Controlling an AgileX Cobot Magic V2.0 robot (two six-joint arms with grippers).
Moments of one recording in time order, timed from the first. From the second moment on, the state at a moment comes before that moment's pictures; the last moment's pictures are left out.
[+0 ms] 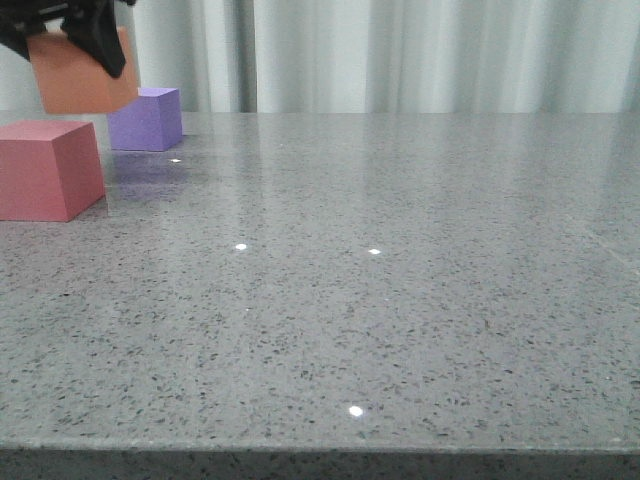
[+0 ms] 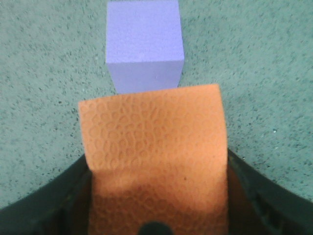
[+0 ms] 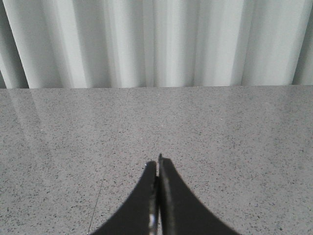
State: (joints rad) left arm -0.28 1.71 -1.45 0.10 0.66 -0.19; right arm 0.01 0.57 -0.48 -0.10 0.09 0.14
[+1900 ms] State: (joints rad) left arm -0.28 1.25 -1.27 0.10 0.64 -0.20; right arm 0.01 0.57 -0.48 -0.10 0.09 0.14
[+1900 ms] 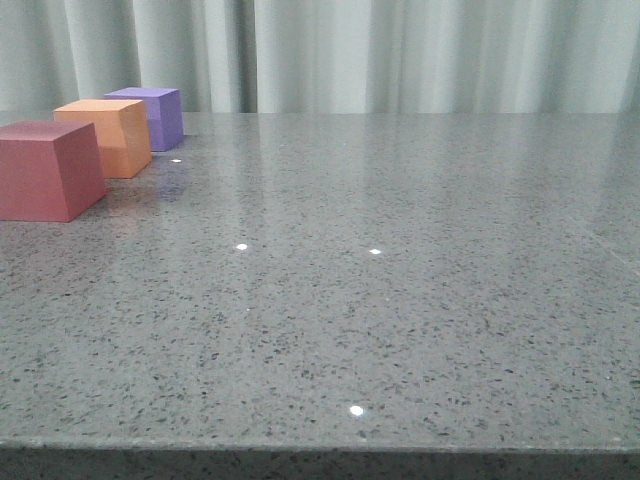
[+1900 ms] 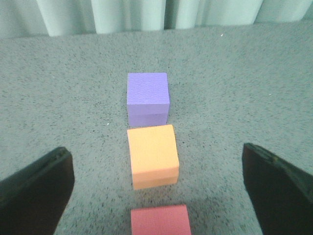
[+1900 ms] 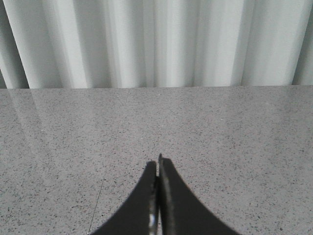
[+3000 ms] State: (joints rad) left arm -0.28 0.28 -0.49 0.11 0.48 -0.21; right arm 0.01 0.57 -0.48 -0.10 0.09 0.14
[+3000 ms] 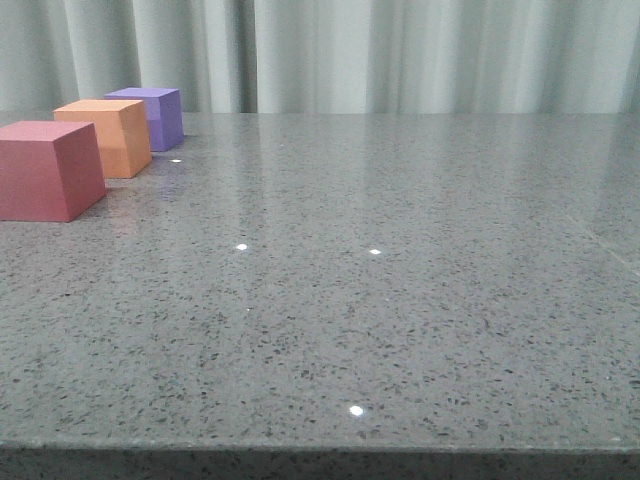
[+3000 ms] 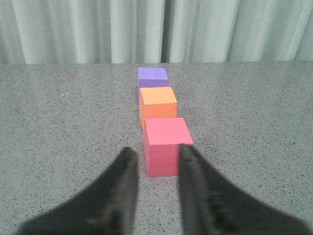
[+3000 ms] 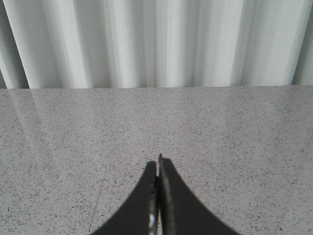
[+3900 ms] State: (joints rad) left arm -0.28 0.28 -0.49 0.12 0.45 -0.21; right arm 0.01 0.57 -0.48 -0.10 0.09 0.14
